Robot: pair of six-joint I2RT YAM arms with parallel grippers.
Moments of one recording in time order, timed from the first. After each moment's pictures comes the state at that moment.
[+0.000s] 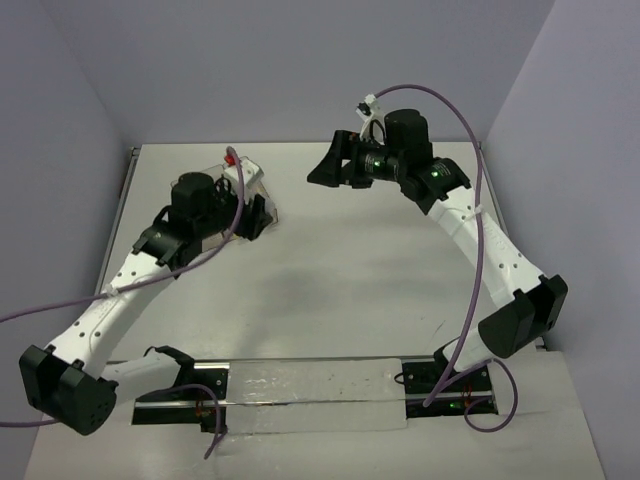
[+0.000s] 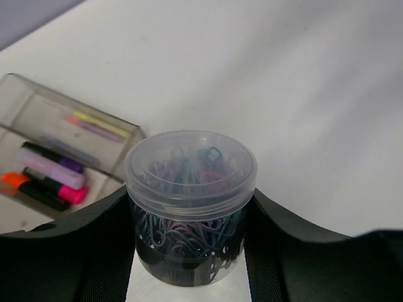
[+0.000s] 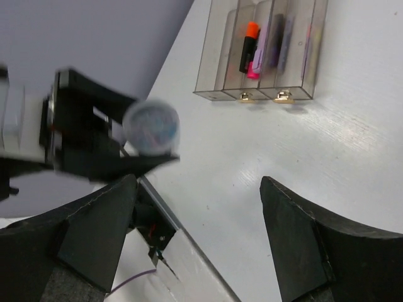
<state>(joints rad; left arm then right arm) -0.48 1.12 1.05 -0.33 0.23 0.09 0.48 1.48 1.60 -0.52 -0.52 0.53</state>
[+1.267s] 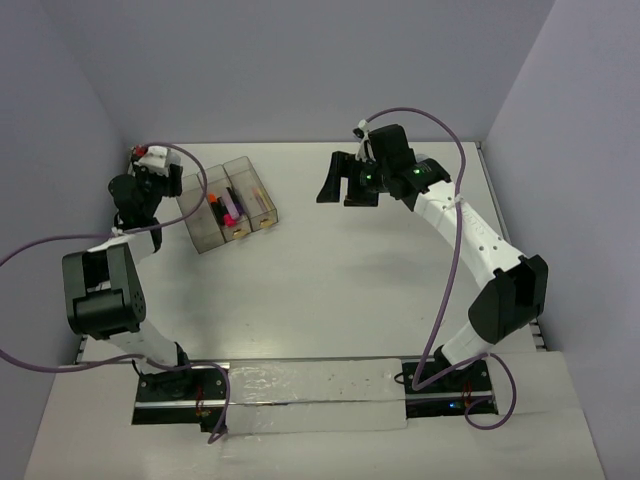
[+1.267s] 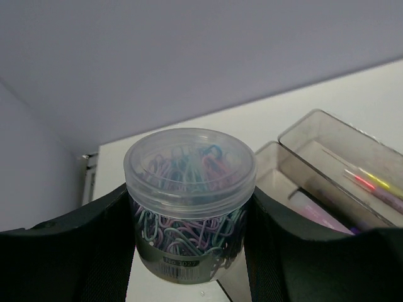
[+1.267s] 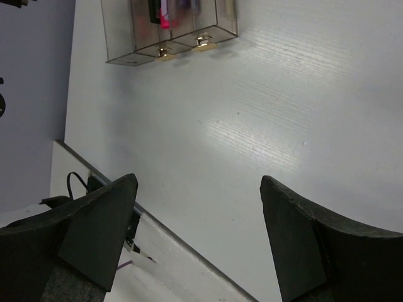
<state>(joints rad) 0.19 1.65 0.86 0.79 0.38 0.24 0.46 1.57 1.54 -0.66 -0.38 0.51</state>
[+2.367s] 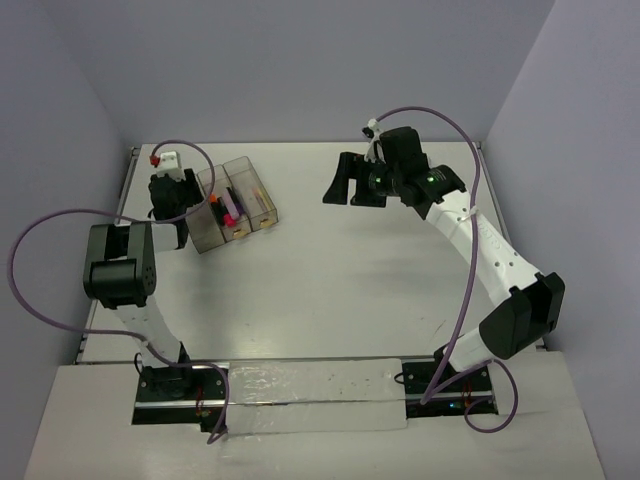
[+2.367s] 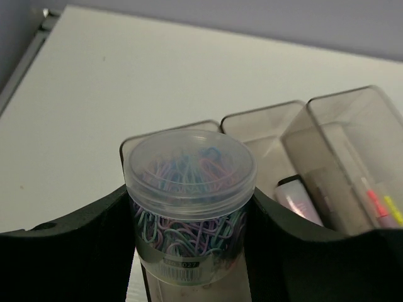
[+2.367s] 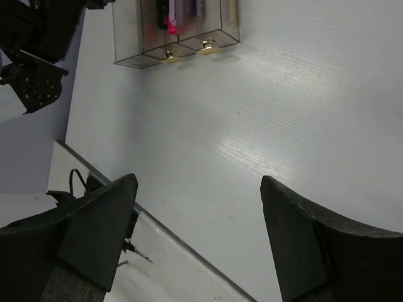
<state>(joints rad) 0.04 1.86 0.89 0.76 -0.07 -0.09 0.45 1.47 1.49 -0.66 -0.36 0.49</state>
